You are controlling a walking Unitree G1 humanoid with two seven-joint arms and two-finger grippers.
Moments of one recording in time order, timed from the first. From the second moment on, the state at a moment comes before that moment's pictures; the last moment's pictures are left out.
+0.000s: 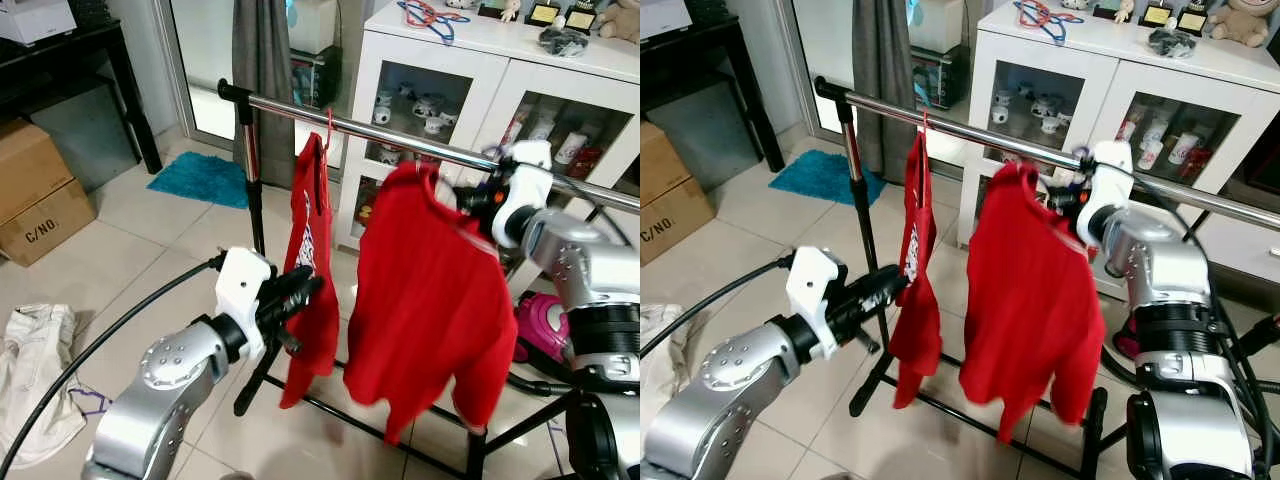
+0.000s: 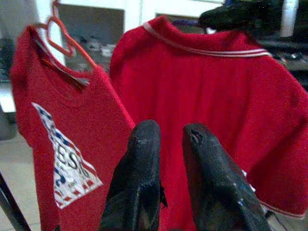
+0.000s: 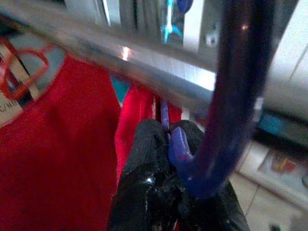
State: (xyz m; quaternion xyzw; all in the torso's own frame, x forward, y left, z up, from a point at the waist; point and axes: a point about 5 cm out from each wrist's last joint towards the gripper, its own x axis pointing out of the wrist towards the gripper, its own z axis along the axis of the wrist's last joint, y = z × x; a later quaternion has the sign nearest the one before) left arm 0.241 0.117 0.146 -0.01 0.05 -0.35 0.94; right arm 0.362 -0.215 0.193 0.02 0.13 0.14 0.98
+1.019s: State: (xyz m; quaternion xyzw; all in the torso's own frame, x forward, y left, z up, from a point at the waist) left arm 0.239 0.121 0.138 -0.03 0.06 -0.32 0.95; right arm 0.270 -0.189 0.158 0.04 0.12 0.13 0.98
